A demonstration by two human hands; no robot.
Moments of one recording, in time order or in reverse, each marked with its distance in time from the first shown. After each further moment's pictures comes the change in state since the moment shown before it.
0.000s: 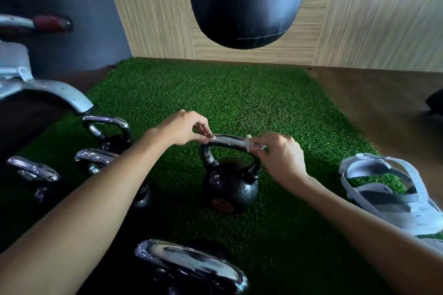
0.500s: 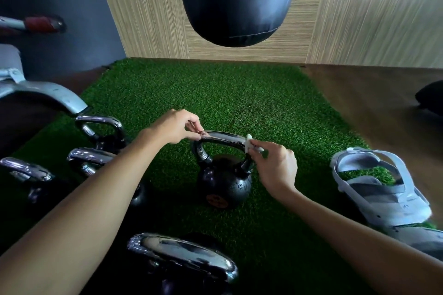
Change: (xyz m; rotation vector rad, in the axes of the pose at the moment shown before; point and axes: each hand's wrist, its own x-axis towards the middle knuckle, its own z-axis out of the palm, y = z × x) left_hand -0.003 0.000 0.006 -0.024 0.050 -0.054; right_hand -0.035 -0.001 0.008 0.173 0.123 0.257
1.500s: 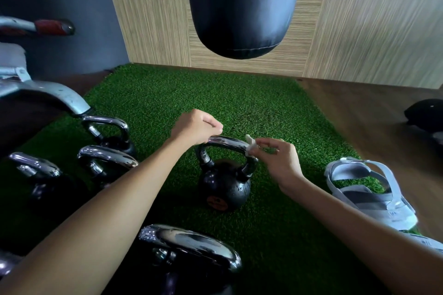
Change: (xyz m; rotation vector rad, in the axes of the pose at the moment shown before) left_hand -0.030 0.063 -0.004 -0.261 0.151 -0.220; right_hand 0.007 -0.023 -0.033 0.446 -0.217 0.099
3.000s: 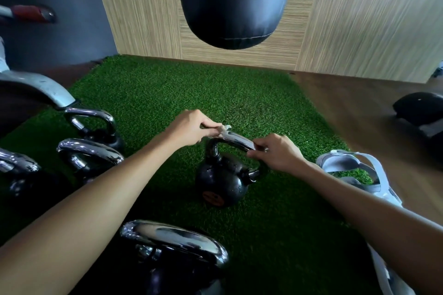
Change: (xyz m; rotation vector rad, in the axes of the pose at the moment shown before) left_hand 0.006 -0.010 0.026 0.130 -0.045 0.352; right_hand 0.044 0.039 -0.028 -0.764 -0.301 -0.144
